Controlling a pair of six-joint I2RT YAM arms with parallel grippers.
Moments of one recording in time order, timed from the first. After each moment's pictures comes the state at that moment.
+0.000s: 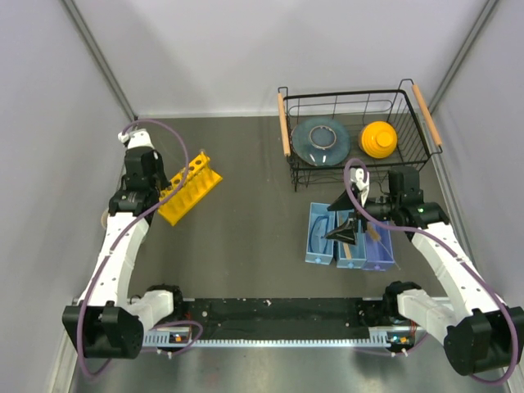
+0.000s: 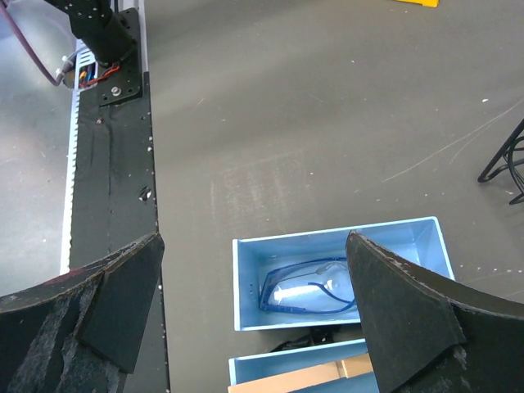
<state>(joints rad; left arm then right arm) -0.01 1.07 1.01 -0.48 -0.30 -0.20 0.18 0.97 0.79 -0.59 -1.13 -0.54</state>
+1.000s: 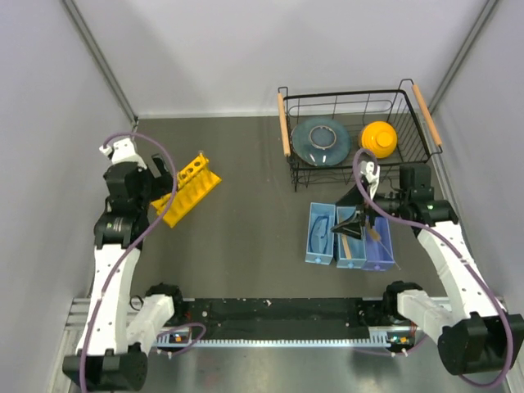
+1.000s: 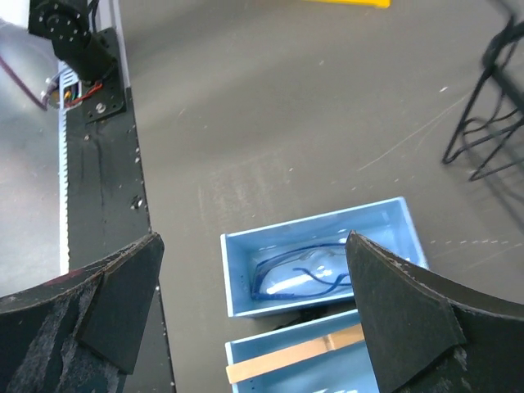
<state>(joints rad) 0.02 0.86 0.97 -0.55 -0.19 -0.26 0.09 0.96 0.82 -0.65 -1.15 -0.54</state>
